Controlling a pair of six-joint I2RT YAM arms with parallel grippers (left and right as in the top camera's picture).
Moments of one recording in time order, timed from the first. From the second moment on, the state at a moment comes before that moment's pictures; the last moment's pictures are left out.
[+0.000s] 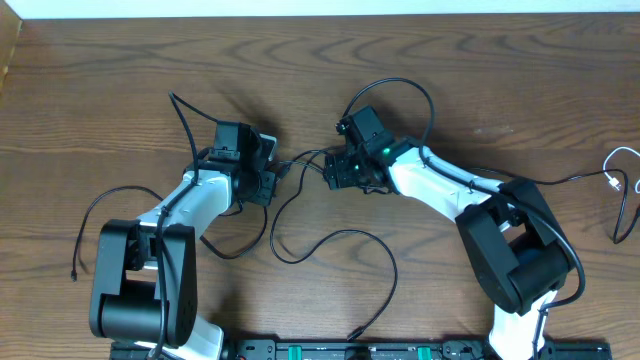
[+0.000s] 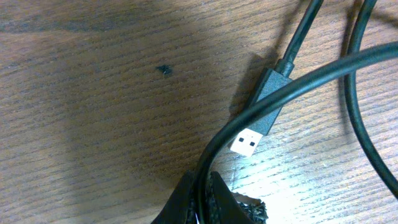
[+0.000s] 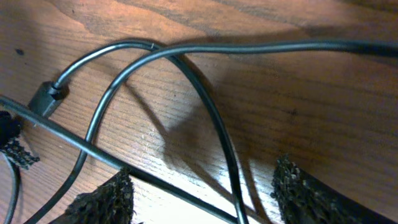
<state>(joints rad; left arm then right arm) -0.13 1.72 0.86 -0.38 0.16 0.15 0.60 2.00 1.24 -0.35 -0.18 0.44</state>
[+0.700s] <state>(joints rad) -0.13 1.72 0.86 -0.38 0.16 0.15 0.66 2.00 1.24 -0.37 -0.05 0.43</state>
